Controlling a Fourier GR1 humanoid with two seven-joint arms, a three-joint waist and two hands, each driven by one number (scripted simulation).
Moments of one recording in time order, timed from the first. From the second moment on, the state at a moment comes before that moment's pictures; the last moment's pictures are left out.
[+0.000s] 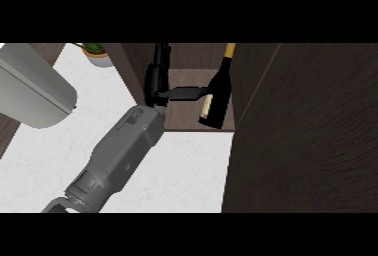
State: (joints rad) left arm -0.91 0.03 -0.31 -0.59 0.62 0.44 -0.60; right arm 0.32 -0.14 0.31 -2.51 -0.09 0.11 0.33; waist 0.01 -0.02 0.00
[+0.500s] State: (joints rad) left arm -0.62 0.07 -0.43 -1.03 0.59 0.48 -0.49; right arm 0.29 -0.14 0.33 -2.51 -0.08 0.08 0.34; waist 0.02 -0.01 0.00
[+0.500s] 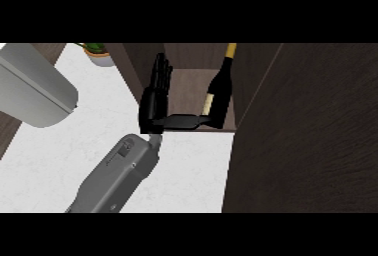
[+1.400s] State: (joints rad) left arm -0.08 0.22 -0.62 -1.68 0.48 0.57 -0.45; right arm 0.28 -0.25 0.44 -2.51 -0.08 0.18 0.40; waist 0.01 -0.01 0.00
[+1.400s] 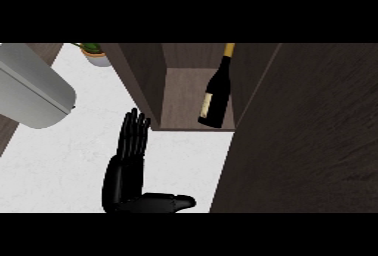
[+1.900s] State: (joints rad) left arm 0.14 0.40 -0.55 -1.87 0.51 0.49 -0.48; right arm 0.25 -0.27 0.62 -2.50 -0.07 0.23 0.47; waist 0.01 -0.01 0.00
